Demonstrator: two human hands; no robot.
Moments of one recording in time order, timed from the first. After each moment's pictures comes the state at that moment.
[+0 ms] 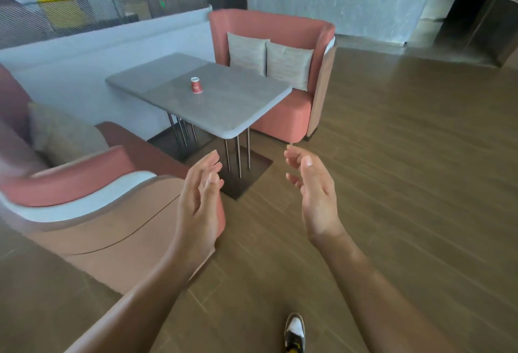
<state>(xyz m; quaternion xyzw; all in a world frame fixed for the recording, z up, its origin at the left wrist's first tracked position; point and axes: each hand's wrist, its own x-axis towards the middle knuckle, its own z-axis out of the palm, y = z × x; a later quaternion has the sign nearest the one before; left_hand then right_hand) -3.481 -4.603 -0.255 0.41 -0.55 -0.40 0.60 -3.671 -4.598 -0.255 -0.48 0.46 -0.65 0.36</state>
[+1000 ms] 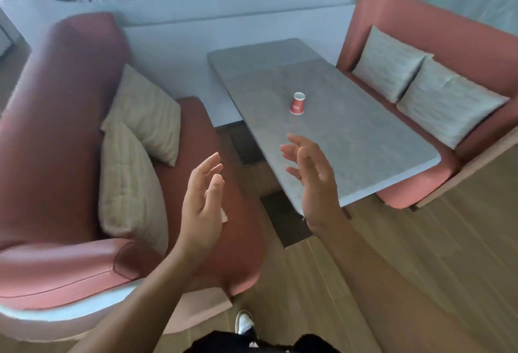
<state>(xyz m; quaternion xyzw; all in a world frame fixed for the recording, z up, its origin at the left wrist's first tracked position) -3.364 -5.090 -0.308 0.58 -0.40 -0.24 0.66 -3.534 -5.182 -0.260 -0.62 0.37 -0.46 0.52</state>
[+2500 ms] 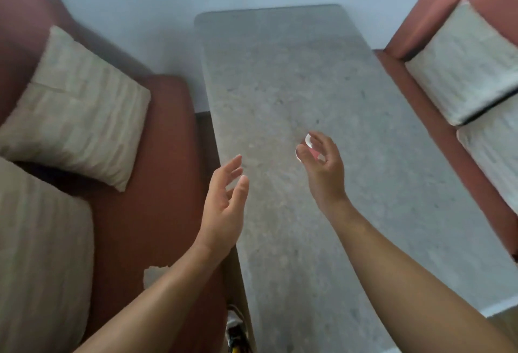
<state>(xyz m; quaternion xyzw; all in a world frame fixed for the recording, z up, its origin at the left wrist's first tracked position) -3.295 -5.560 -0.423 0.66 -0.30 -0.32 0.61 -3.425 -5.729 -0.433 -0.62 0.49 -0.37 0.50</state>
